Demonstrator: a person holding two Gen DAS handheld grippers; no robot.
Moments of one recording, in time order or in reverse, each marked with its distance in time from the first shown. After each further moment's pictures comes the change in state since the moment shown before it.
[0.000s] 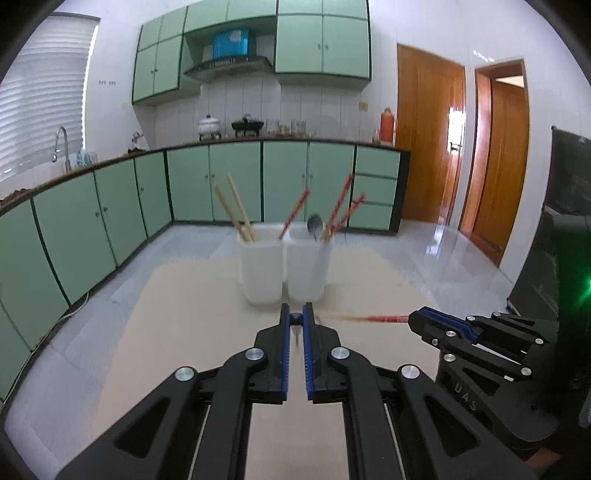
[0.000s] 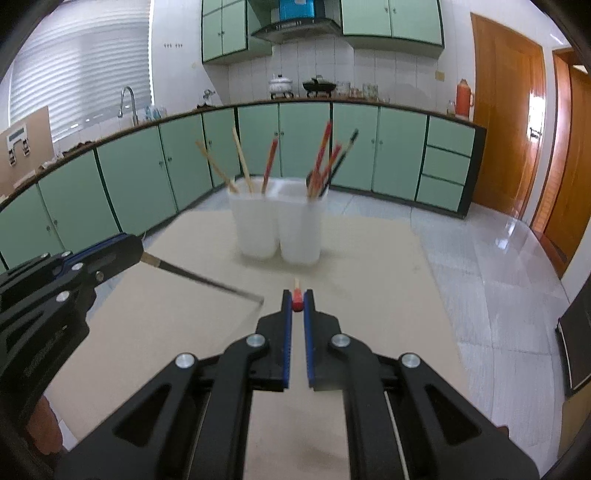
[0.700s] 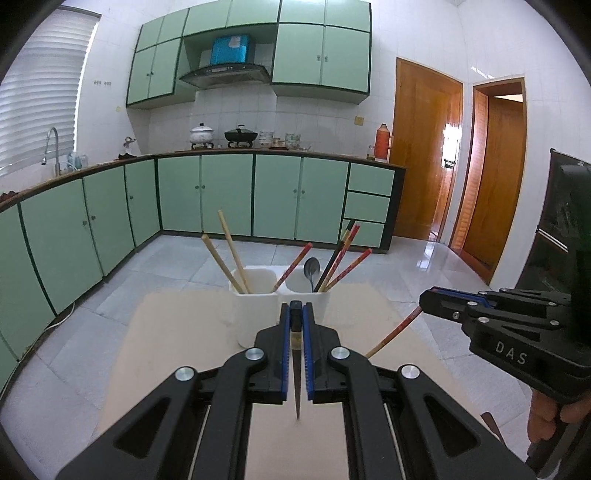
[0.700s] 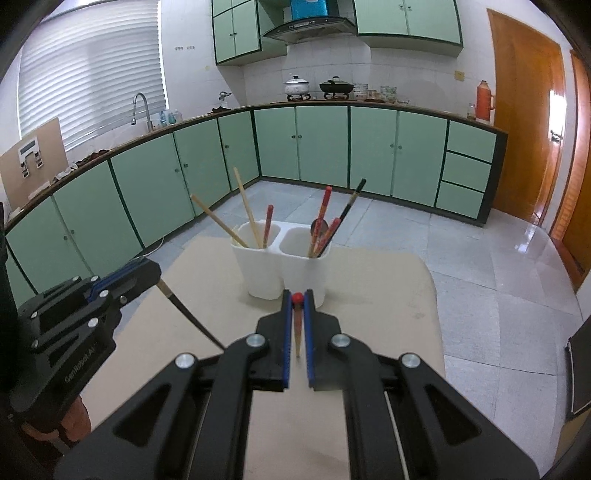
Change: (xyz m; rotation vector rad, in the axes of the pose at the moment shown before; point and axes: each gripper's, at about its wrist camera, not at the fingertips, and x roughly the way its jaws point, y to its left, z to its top) left arm 0.027 0.014 0.054 -0.026 -0.032 -0.054; right arm 0.007 -0.024 0.078 -0.009 0.035 0.094
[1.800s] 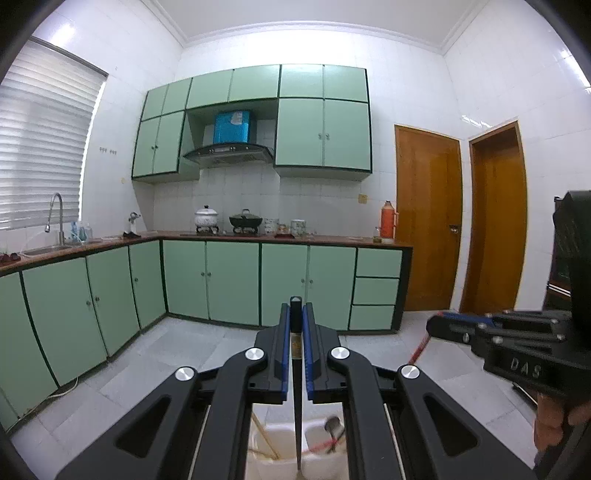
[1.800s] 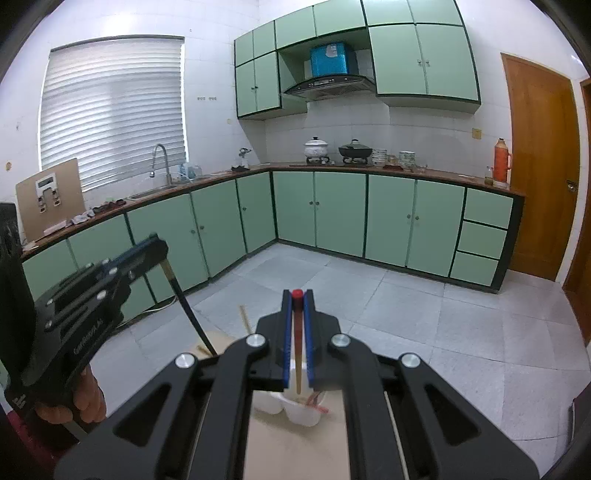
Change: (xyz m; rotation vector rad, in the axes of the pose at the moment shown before) left arm 0.017 0.019 0.161 0.041 -0.315 0.036; right arm -0.009 -0.025 0.168 -0.048 -0.214 0.062
